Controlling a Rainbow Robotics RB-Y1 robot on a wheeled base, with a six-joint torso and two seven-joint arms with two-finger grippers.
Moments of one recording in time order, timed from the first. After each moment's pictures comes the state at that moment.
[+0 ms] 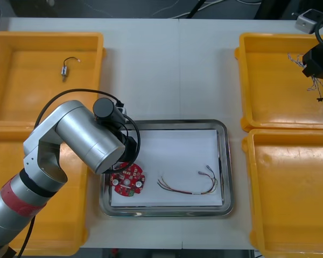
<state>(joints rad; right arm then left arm) -0.88 -0.75 -0.05 -1.45 -0.73 1.88 1.99 -0.42 0.43 -0.53 -1.92 0.27 1.59 -0.91</state>
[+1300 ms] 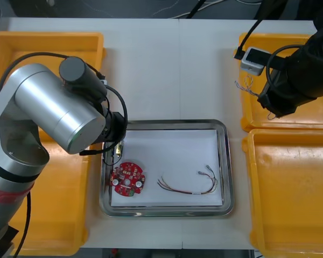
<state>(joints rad) -0.65 -0.68 0.07 -2.02 -0.83 1.90 2.03 -0.48 0.43 -0.37 -2.13 0.32 1.84 -0.85</state>
